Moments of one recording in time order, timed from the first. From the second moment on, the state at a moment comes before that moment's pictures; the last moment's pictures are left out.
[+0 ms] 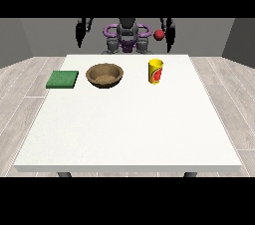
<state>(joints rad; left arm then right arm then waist) 0.02 0.07 0.00 -1.57 0.01 -0.03 0.01 0.01 -0.10 0.02 -1.57 0.01 -0.03 -0.01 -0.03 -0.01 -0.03</state>
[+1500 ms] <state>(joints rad) -0.16 0.11 0.03 -1.66 0.06 -0.01 -0.16 -0.16 -0.14 -0.14 -1.50 -0.14 0.08 -0.21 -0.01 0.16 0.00</state>
